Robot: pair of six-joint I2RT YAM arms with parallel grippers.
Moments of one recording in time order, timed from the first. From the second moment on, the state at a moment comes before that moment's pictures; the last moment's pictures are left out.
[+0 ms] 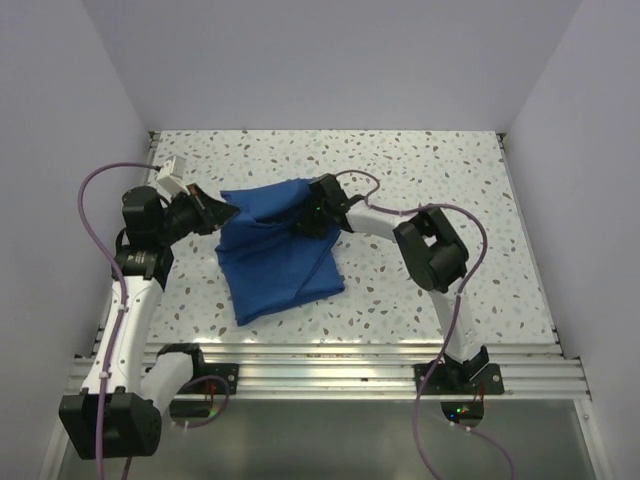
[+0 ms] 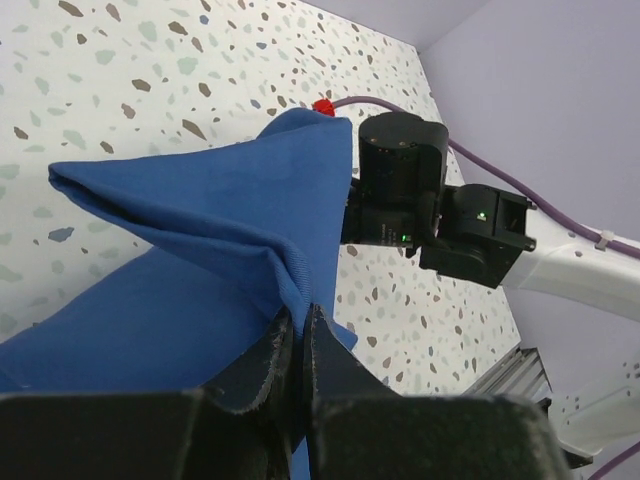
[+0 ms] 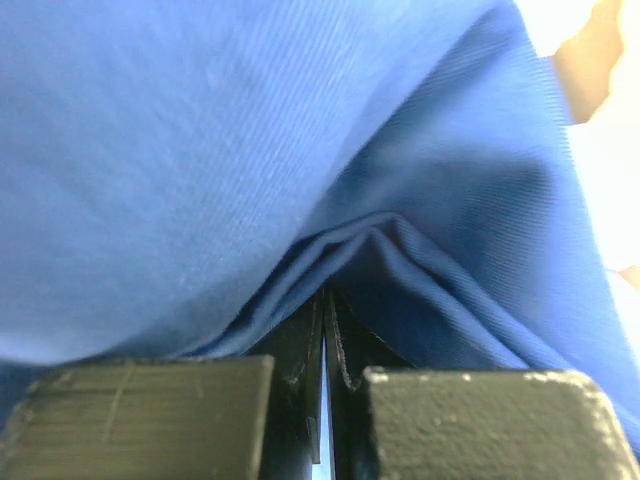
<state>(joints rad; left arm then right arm) 0.06 0.95 0.86 -0.23 0.64 -0.54 0.66 2.22 1.57 -0.20 -0.16 1.16</state>
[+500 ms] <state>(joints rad) 0.06 0.94 0.84 -0.24 0.63 -0.49 0.63 1.70 1.17 -0.22 -0.12 0.96</state>
